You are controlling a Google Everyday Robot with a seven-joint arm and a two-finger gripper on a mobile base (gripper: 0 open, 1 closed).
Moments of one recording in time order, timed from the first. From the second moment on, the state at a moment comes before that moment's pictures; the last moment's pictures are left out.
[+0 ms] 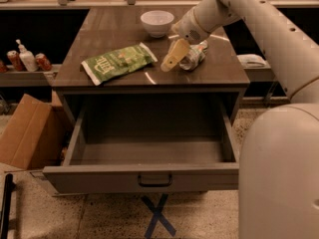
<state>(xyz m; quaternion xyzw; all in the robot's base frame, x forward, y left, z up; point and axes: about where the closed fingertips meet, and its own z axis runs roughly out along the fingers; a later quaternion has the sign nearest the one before) 0.747 -0.043 0.871 -0.60 0.71 0.15 0.34</state>
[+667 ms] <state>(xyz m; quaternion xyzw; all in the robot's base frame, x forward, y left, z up) 0.772 -0.010 0.848 -0.57 0.72 0.21 0.35</state>
